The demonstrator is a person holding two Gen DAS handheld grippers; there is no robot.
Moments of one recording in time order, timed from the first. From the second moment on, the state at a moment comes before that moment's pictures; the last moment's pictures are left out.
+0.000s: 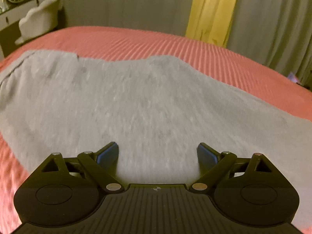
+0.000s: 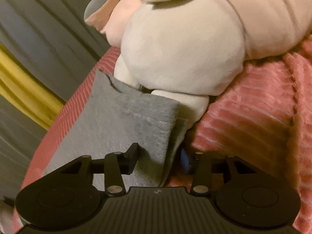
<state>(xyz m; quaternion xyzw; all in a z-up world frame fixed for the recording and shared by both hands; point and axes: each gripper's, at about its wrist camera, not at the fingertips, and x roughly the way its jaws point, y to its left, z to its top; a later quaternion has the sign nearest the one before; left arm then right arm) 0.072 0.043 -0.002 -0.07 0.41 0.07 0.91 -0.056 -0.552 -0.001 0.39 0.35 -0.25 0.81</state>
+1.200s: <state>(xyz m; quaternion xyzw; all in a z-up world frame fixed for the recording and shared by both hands) 0.039 0.042 0.000 -0.08 0.43 0.03 0.90 -0.052 -0.560 -0.018 0.47 0.29 -0.19 0.81</state>
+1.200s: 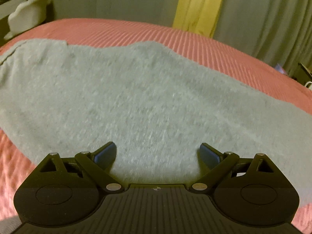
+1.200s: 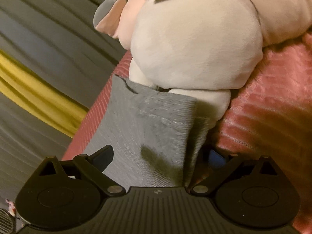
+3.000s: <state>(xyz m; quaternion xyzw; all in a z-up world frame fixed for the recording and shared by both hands) 0.040 0.028 -0.006 -0.01 0.44 0.03 0.90 -0.075 -0.566 0.012 0.43 0.31 -0.22 0.82</state>
